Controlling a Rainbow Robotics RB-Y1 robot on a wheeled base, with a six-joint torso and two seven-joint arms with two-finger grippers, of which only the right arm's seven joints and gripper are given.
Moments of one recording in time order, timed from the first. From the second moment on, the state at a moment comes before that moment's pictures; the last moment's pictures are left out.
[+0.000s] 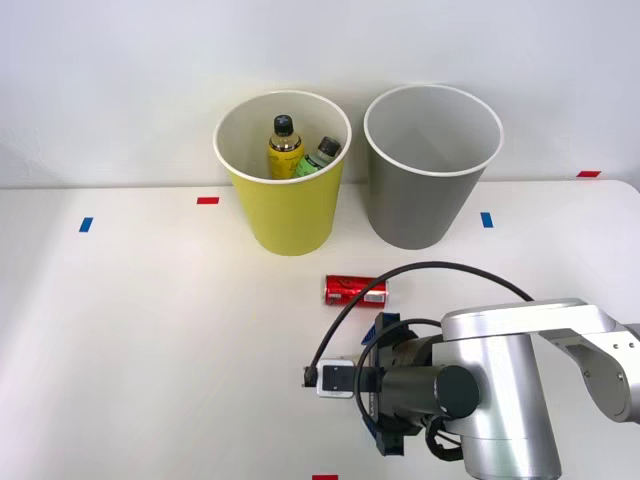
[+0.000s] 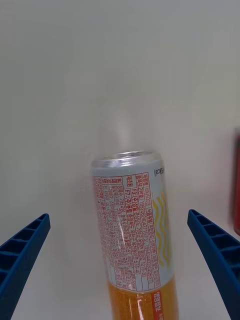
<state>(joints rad) -0.91 -0.85 1.40 -2.20 -0.53 1.16 1.46</state>
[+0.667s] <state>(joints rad) -0.91 -0.82 1.40 -2.12 -0.54 1.11 1.50</state>
